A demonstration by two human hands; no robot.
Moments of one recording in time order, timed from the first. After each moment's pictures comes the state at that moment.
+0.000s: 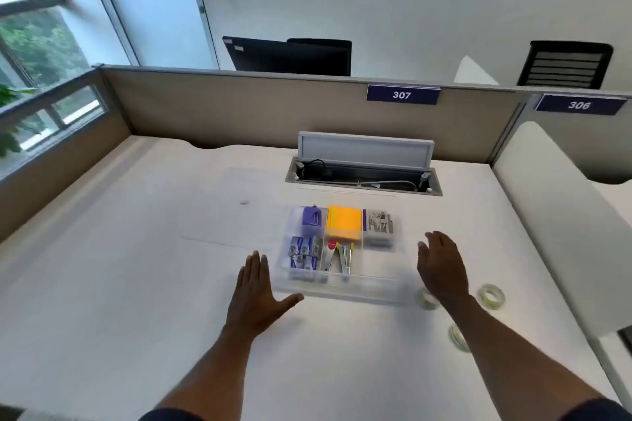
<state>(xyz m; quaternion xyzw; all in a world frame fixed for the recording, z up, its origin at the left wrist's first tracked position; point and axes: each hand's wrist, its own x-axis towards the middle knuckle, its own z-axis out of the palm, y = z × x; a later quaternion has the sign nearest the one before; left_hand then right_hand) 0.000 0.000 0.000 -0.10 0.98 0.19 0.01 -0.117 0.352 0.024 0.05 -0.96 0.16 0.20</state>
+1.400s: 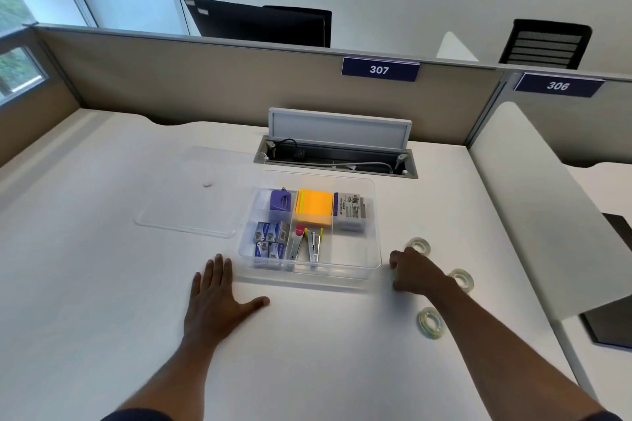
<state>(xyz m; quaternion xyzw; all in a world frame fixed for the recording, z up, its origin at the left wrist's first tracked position) -0.001 0.001 -0.056 -0.14 0.98 0.11 0.03 -0.123 0.385 0.018 0.08 -0.97 0.07 -0.22</state>
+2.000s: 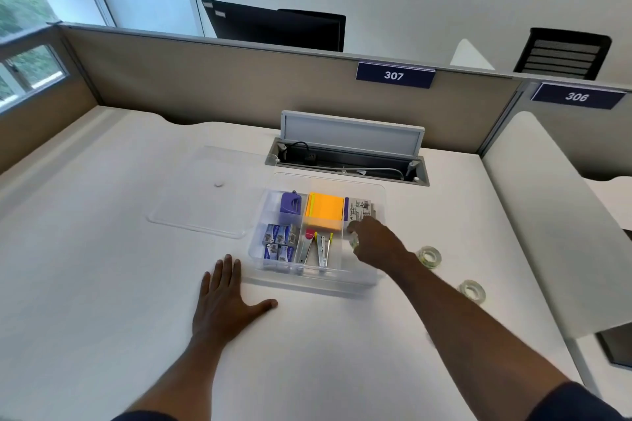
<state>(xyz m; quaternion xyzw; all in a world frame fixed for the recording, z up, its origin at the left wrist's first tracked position) 0.000 0.003 -0.053 -0.14 0.98 0.11 0.03 -0.150 0.286 0.055 0.21 -0.96 0.14 -0.09</state>
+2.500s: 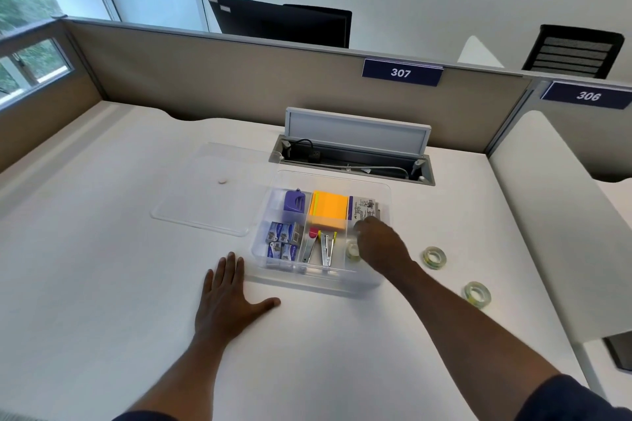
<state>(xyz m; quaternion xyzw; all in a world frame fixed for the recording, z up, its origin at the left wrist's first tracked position) -0.001 0.003 -0.053 -0.14 0.98 0.11 0.02 -0.147 0.284 0.044 0.23 -0.97 0.12 0.02</state>
